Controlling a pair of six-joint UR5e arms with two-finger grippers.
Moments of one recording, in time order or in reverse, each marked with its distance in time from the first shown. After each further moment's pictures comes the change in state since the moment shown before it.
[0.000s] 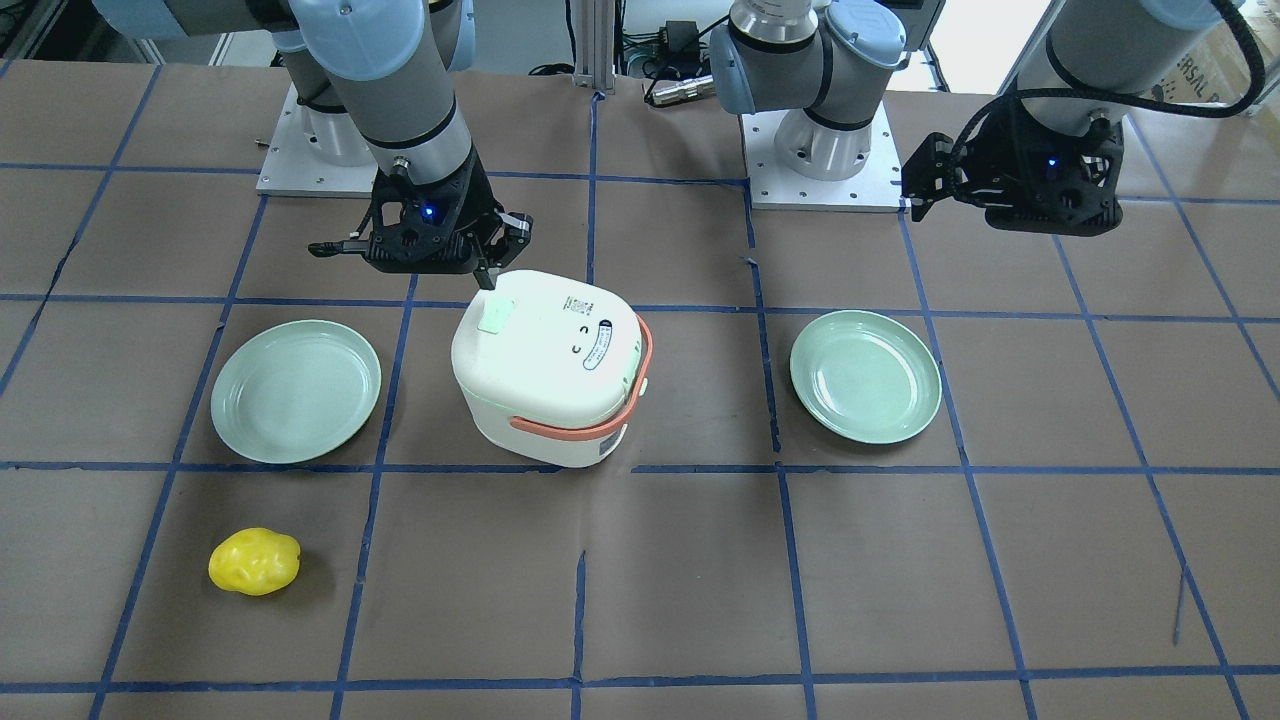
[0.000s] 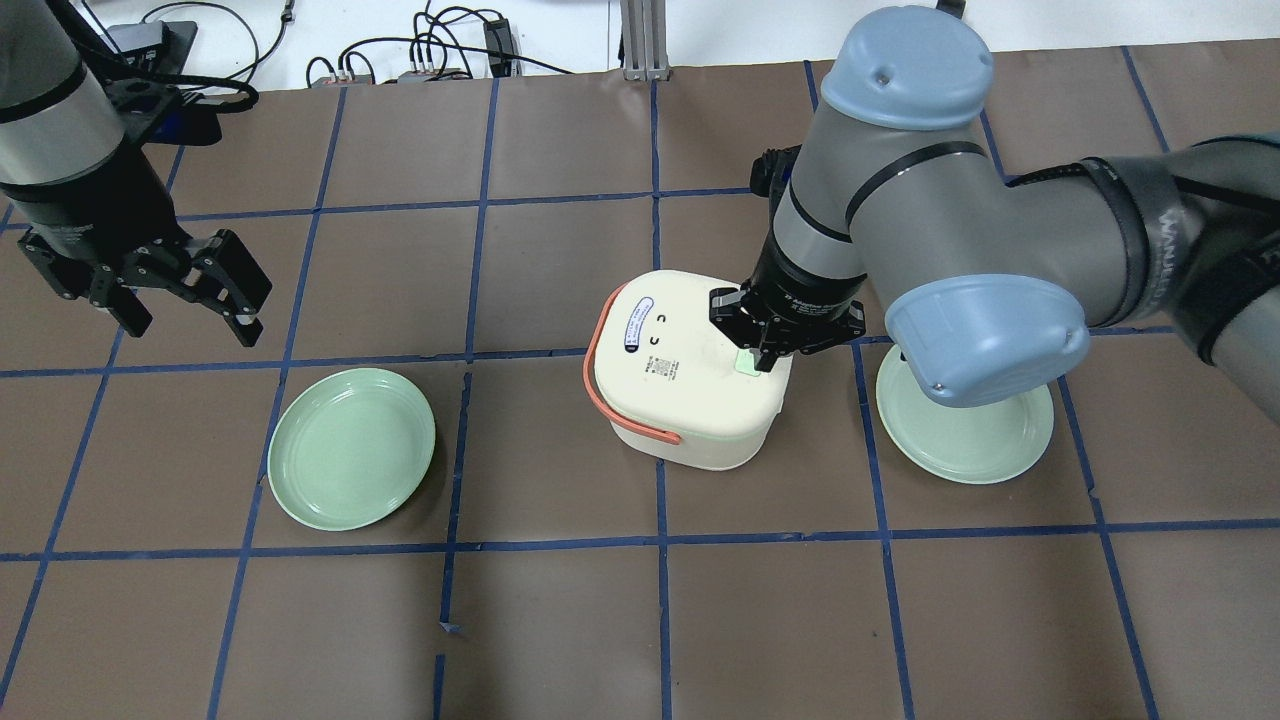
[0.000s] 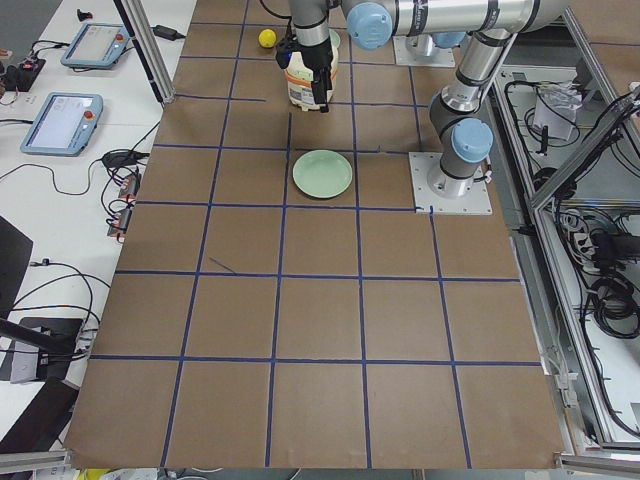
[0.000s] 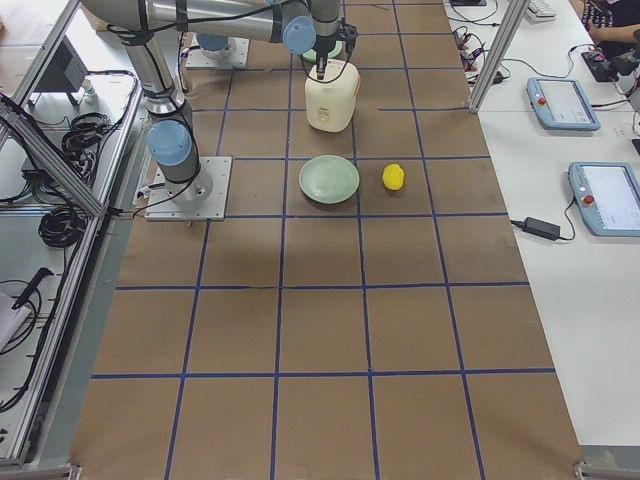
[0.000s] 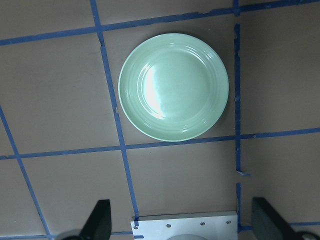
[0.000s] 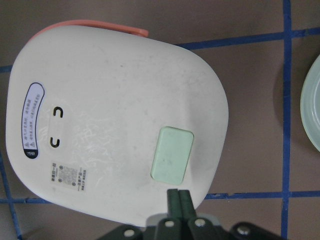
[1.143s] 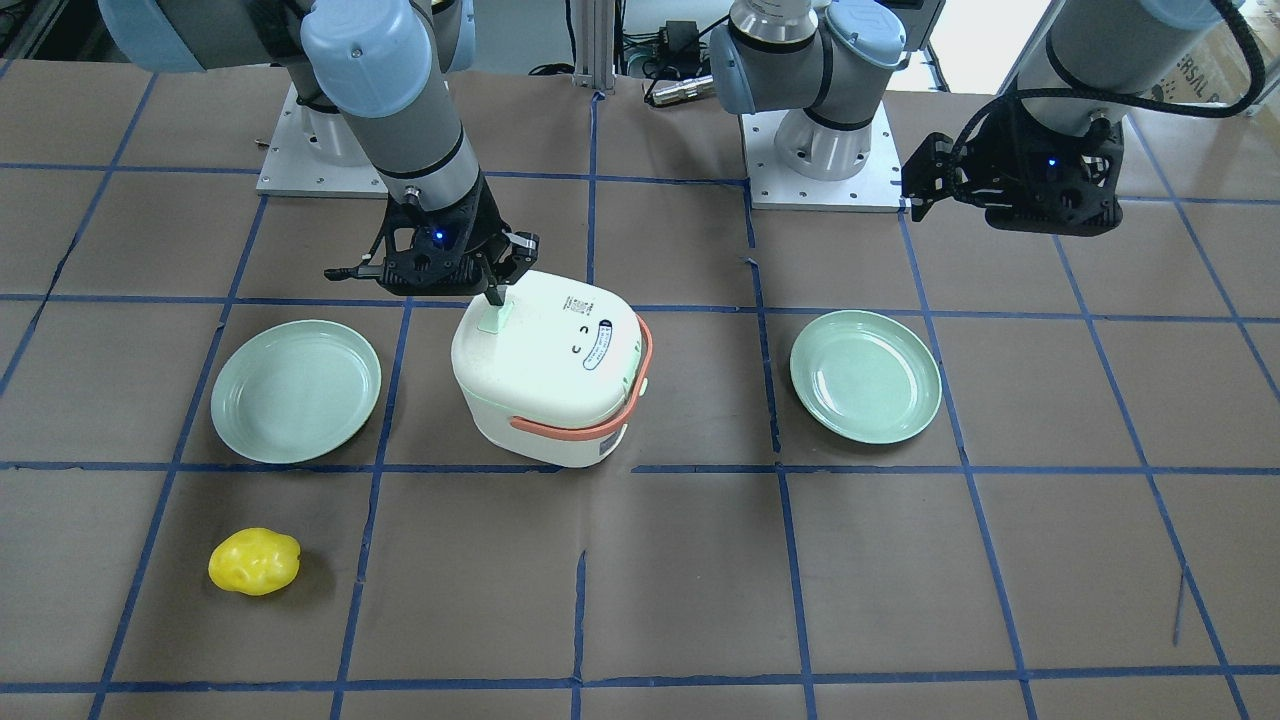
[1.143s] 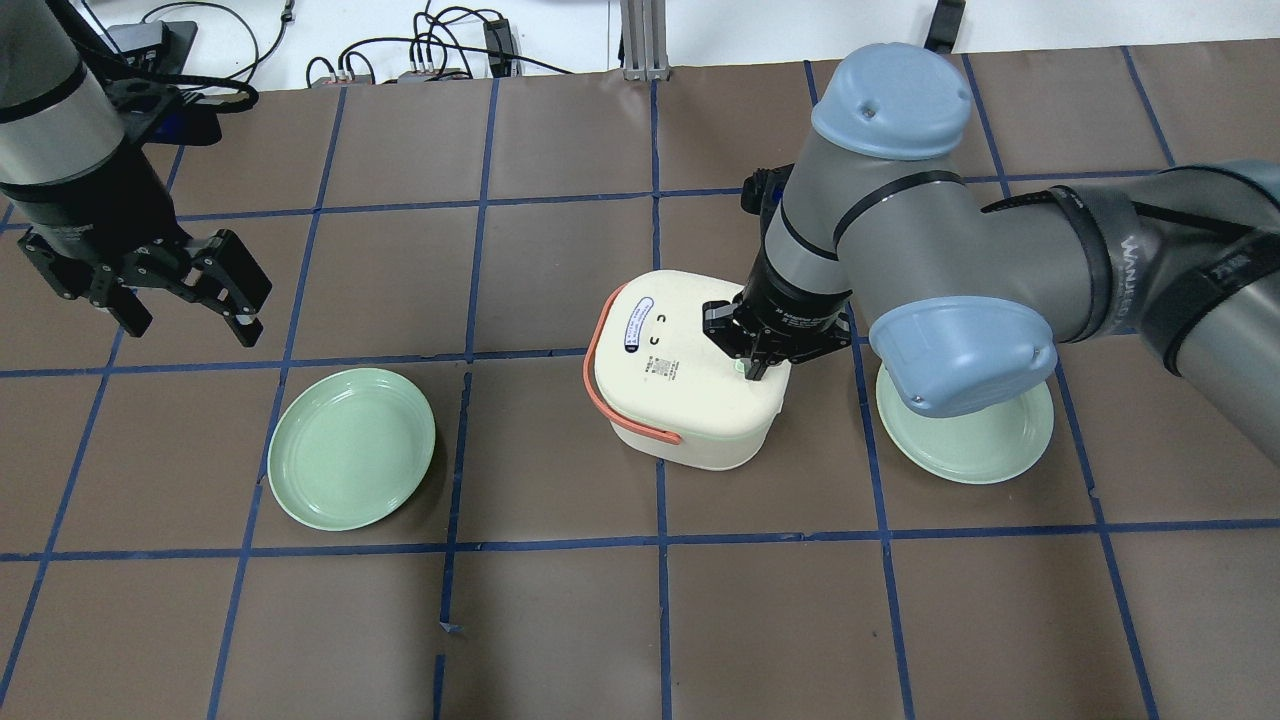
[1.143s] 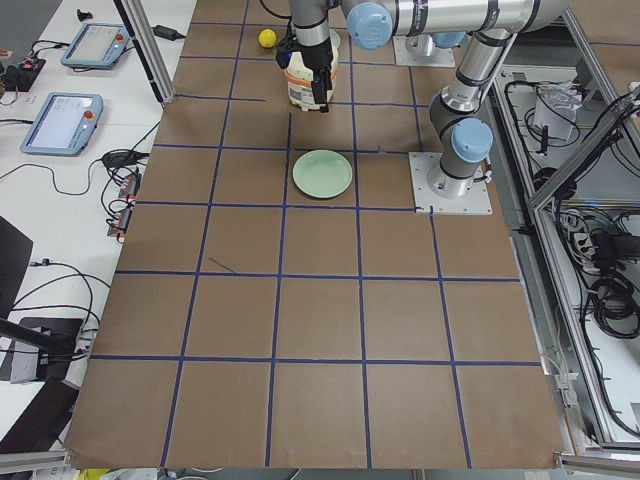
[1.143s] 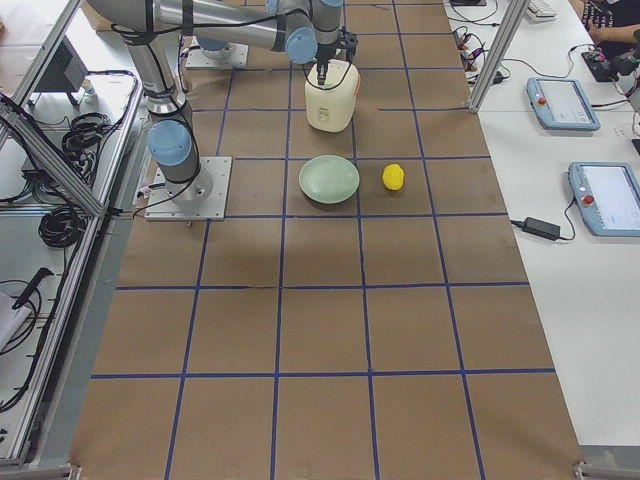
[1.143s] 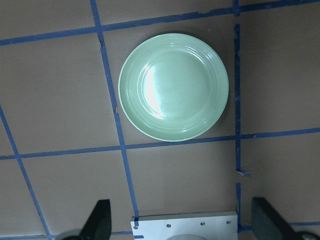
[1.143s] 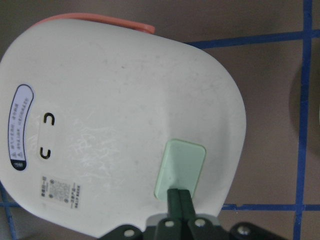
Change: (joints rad) left arm 0.000 0.000 0.000 0.000 0.000 0.000; right arm 0.000 0.026 0.038 -0.058 0.019 -0.016
